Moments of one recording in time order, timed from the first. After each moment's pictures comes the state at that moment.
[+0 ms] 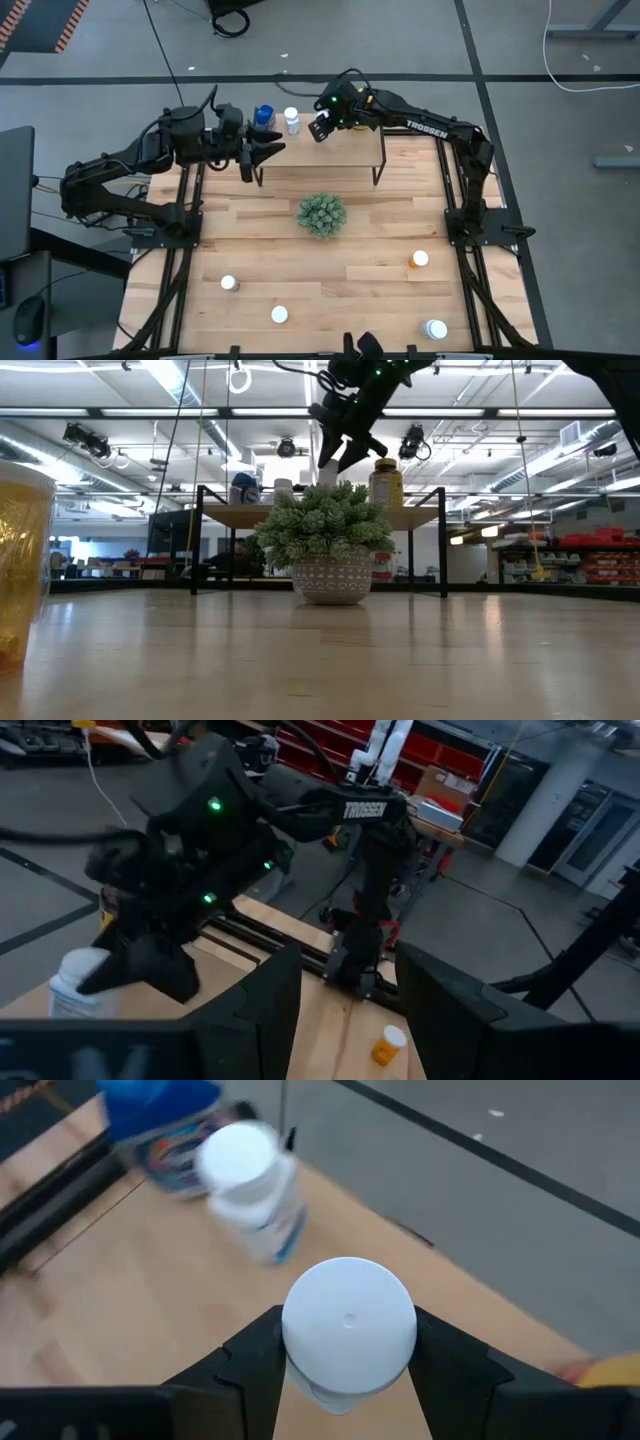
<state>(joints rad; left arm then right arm) 0.19 1.09 1.35 -0.36 -0.05 -0.36 -0.44 1.90 1.91 -0.78 0.18 0.36</state>
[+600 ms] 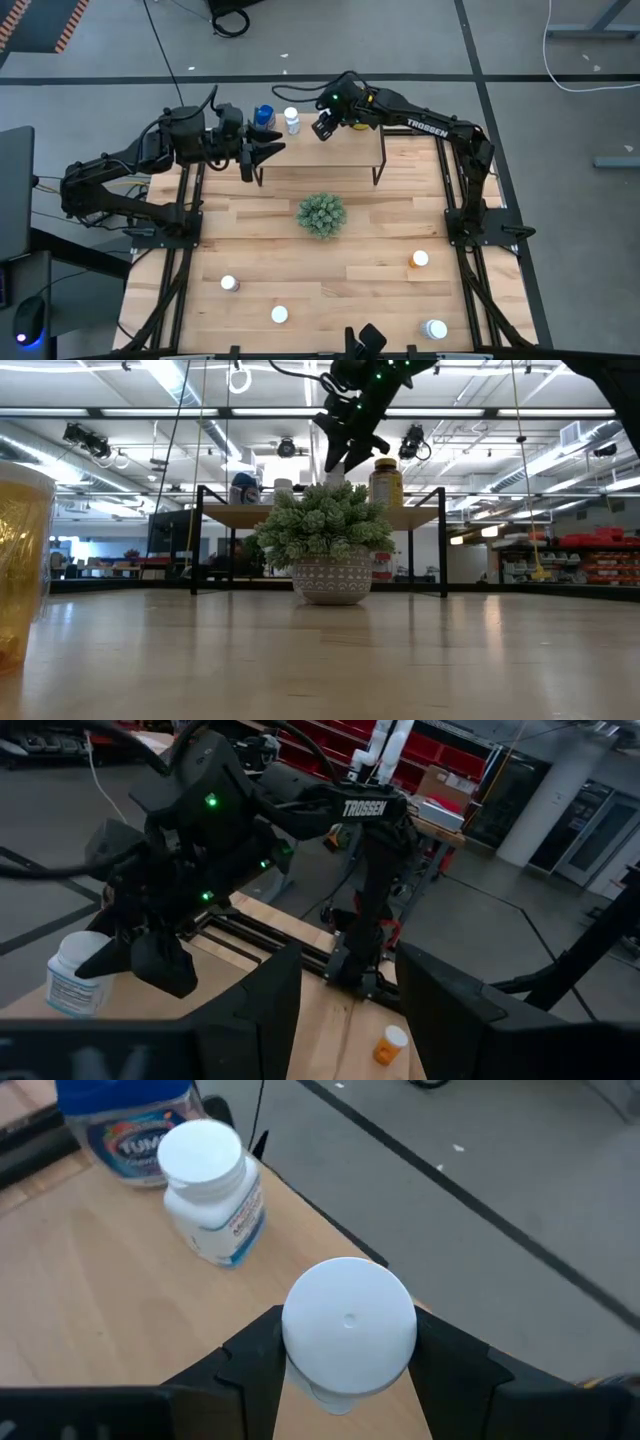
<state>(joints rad) 0.19 1.09 1.35 -0.36 -0.05 -0.35 -0.46 1.90 1.91 -0.78 0.26 0.20</state>
